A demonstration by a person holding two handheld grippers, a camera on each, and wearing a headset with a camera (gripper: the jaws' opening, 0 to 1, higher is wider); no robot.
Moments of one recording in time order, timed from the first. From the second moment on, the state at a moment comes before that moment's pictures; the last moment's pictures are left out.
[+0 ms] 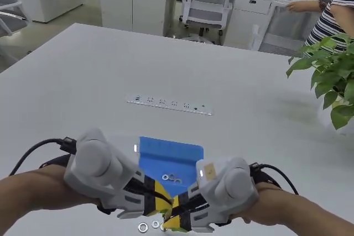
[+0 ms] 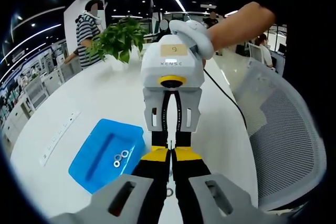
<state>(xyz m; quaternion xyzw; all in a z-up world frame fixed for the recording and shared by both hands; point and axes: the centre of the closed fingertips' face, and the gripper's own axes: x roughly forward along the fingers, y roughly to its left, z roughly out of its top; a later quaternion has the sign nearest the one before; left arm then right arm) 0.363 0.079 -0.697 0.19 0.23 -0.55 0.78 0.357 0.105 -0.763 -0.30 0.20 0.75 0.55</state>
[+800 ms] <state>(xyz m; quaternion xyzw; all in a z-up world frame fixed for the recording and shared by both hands) 0.360 0.101 -0.687 0.13 0.22 -0.51 0.82 0.363 0.106 -0.740 -0.30 0.19 0.75 0.56</state>
